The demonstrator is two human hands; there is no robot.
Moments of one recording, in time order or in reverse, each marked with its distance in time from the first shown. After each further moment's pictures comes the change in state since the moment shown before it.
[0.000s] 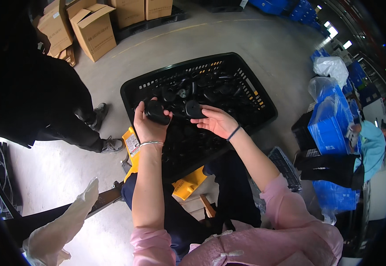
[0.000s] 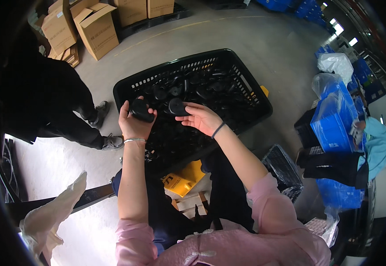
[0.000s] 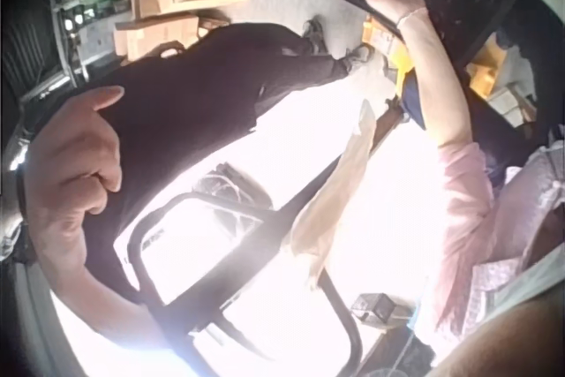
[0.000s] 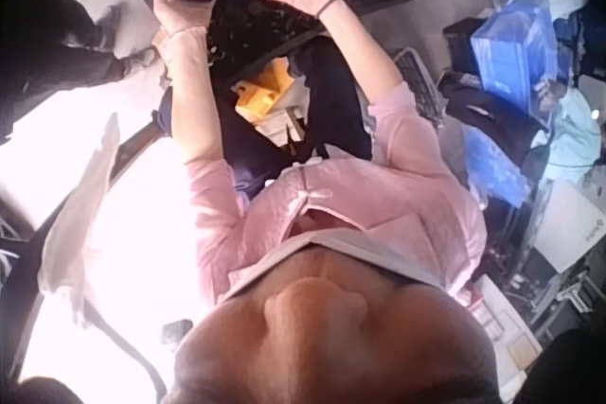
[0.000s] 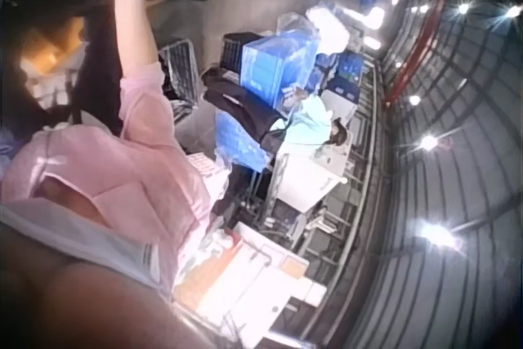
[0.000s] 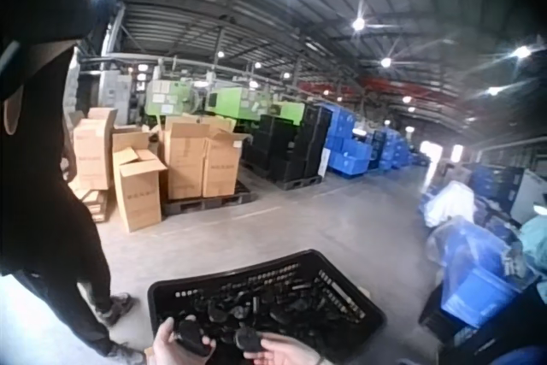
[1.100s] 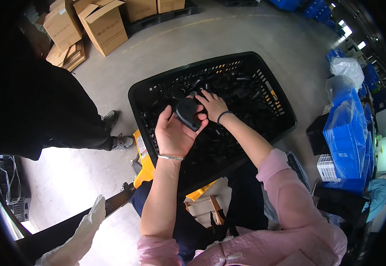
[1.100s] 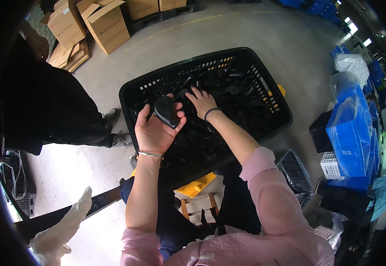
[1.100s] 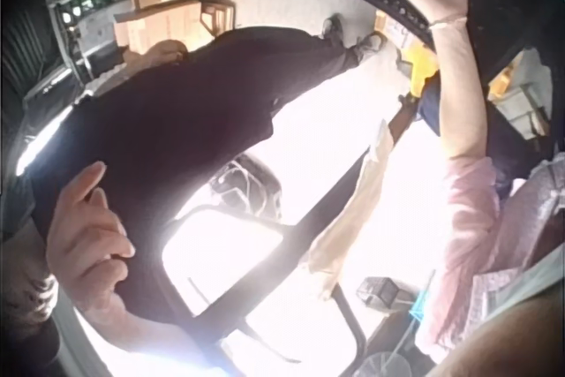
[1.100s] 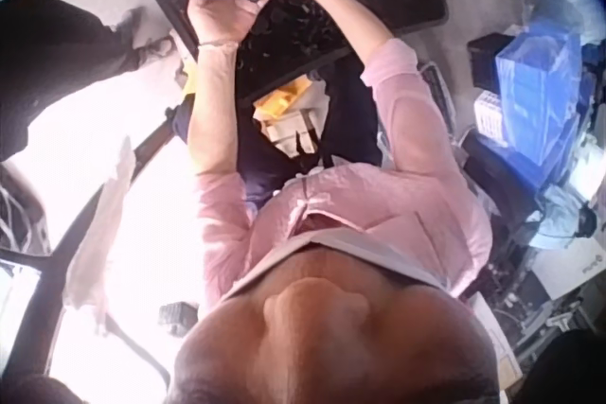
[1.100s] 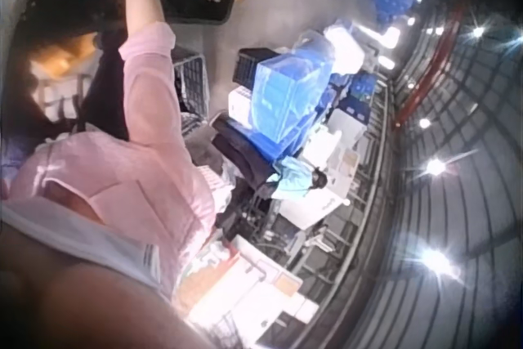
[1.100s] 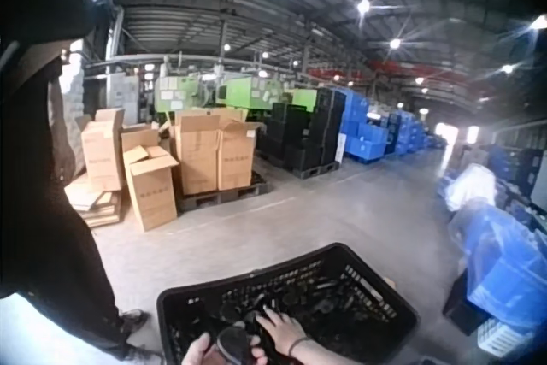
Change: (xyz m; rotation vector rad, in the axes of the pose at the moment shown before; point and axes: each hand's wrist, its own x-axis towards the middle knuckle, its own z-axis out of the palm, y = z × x) left_hand 0.003 -0.015 0.015 -0.108 -0.352 -0.192; right_hand 0.111 0.035 -0.056 -1.971 0.245 -0.355
